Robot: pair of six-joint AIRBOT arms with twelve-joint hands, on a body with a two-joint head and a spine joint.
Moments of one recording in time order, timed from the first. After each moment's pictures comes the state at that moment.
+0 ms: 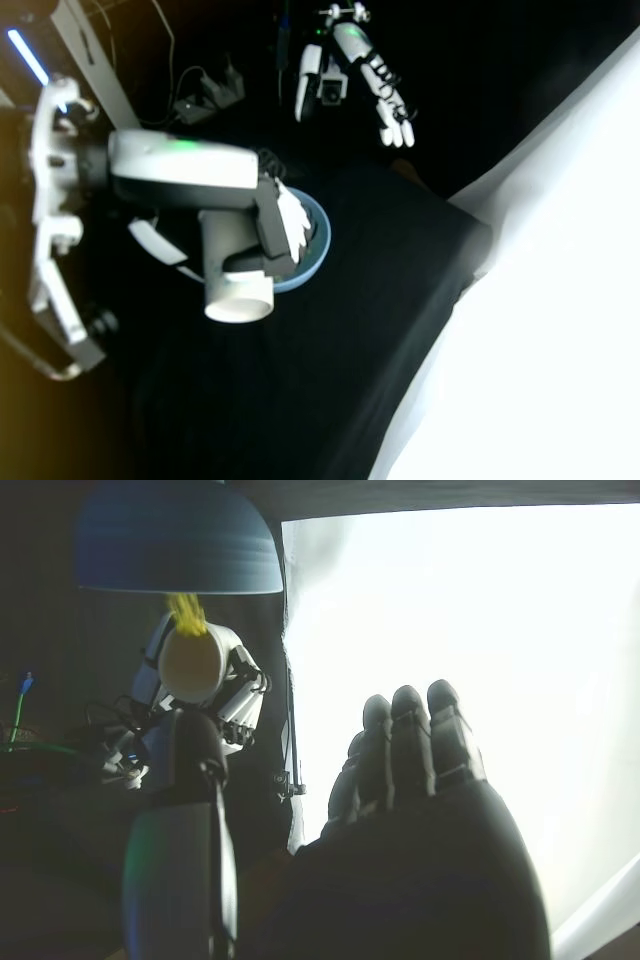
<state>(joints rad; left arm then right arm) 1.09 -0.92 1.20 -0.18 -1.13 0.49 -0.15 -1.27 1.38 -1.93 0.27 0.13</state>
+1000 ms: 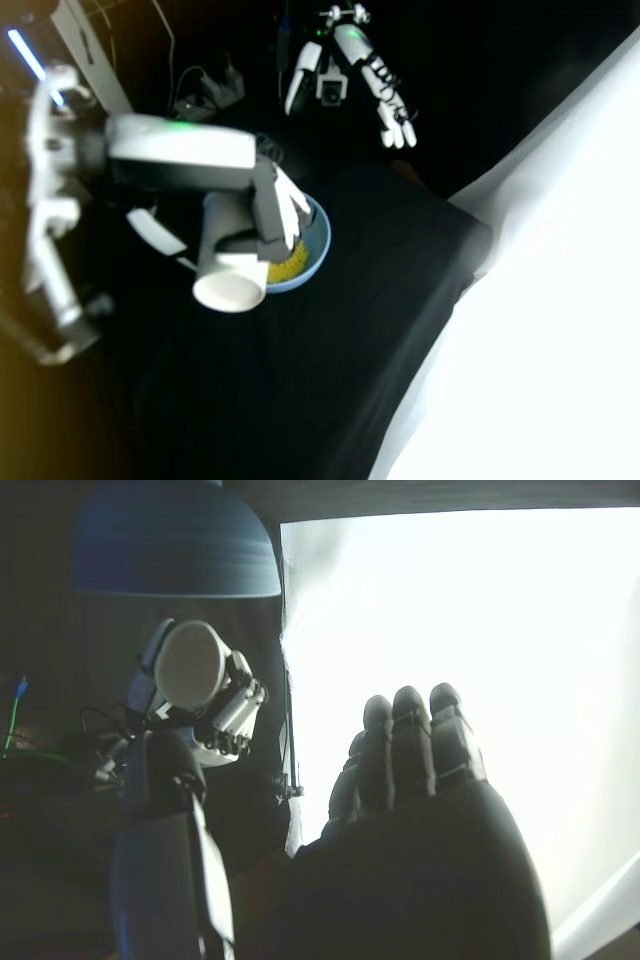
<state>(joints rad) 1.09 -0.93 1.20 -0.18 -1.13 0.49 -0.14 -1.22 1.36 -1.83 0.24 0.13</state>
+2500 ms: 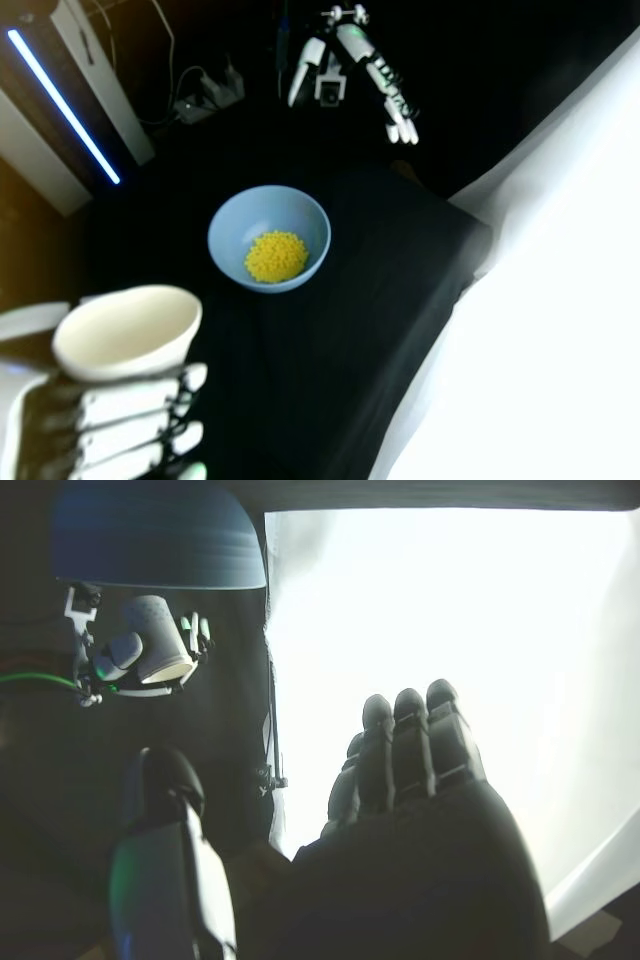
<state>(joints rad) 1.13 -0.93 1.20 -0.25 -1.18 0.48 -0.61 -1.12 1.62 -0.12 0.71 -0.09</state>
